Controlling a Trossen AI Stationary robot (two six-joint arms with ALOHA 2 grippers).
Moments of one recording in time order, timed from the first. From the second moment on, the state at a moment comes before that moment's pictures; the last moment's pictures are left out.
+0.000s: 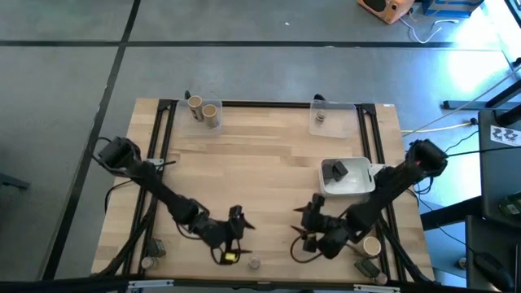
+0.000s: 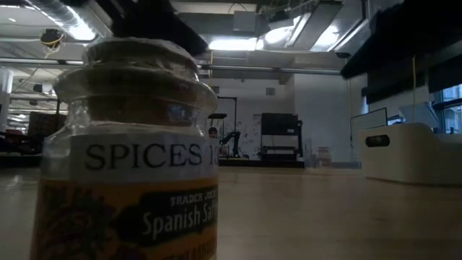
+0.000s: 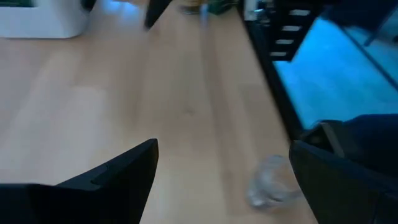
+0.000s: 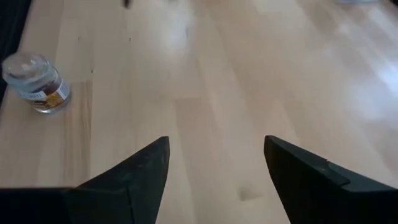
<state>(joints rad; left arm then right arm) -0.63 1.72 0.97 0.17 -0.40 -0.39 0.73 1.63 1.00 -0.34 0.71 0.67</state>
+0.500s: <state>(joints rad) -0.79 1.91 1.10 0.16 -0.47 -0.60 0.73 1.77 1.00 0.18 0.49 0.43</state>
